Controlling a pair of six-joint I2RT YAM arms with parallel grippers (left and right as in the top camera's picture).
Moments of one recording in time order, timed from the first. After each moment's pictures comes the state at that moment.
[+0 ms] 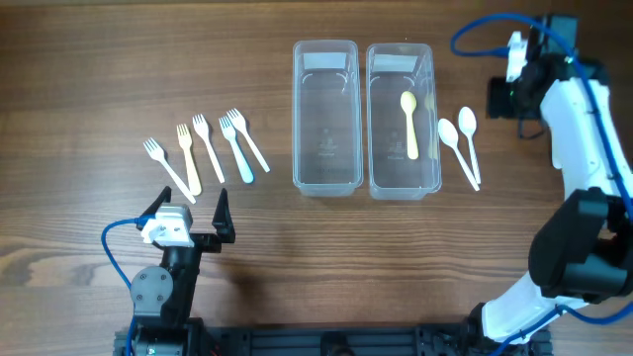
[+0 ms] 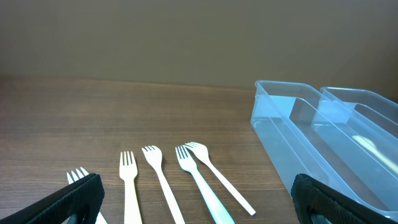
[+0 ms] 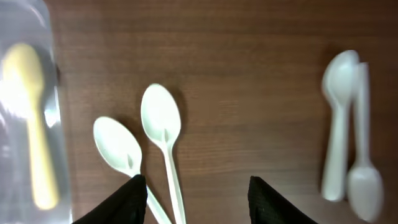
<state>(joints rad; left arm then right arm) -0.05 0.03 0.01 -0.06 0.04 -0.11 -0.15 1.85 1.48 -0.85 0.05 -0.12</state>
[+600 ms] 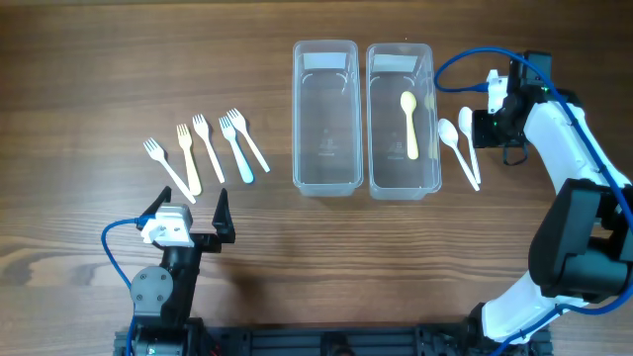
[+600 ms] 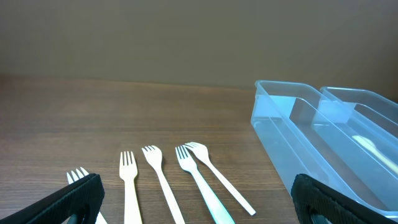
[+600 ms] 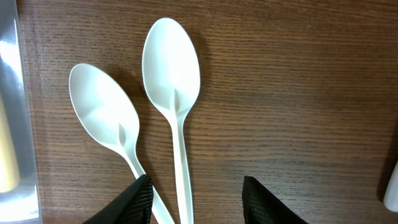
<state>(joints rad) -0.05 0.03 0.01 -0.06 0.04 -0.11 -0.15 1.85 1.29 -0.73 0.02 -0.19</state>
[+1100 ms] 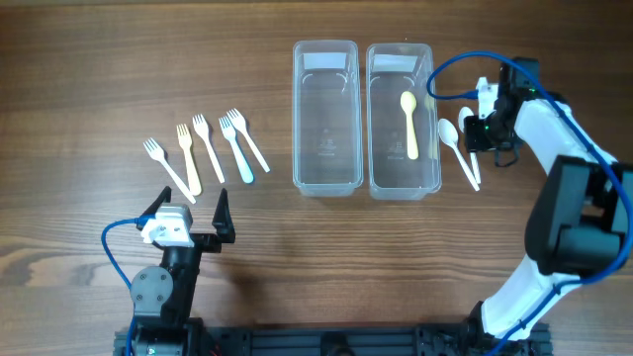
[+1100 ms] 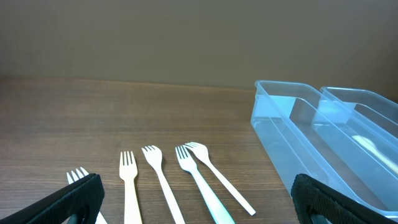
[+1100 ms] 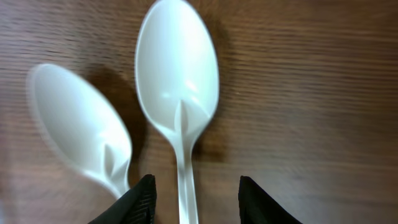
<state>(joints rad) -0.05 0.03 0.01 -0.06 0.04 -0.11 -0.15 1.97 1.28 -0.67 0.00 -0.21</state>
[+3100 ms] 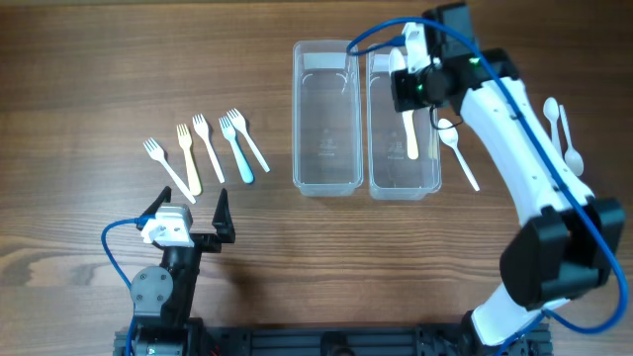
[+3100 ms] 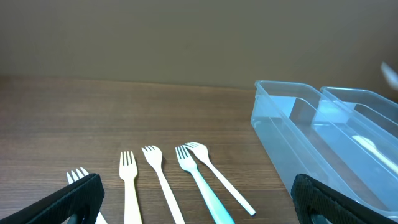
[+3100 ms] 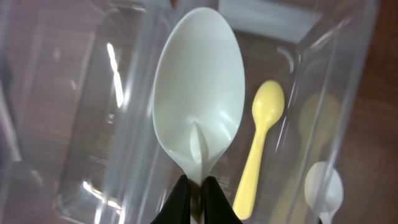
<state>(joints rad) -0.05 0.03 0.01 -0.06 0.04 -0.11 0.23 1.84 1.56 -0.83 -0.11 0.03</state>
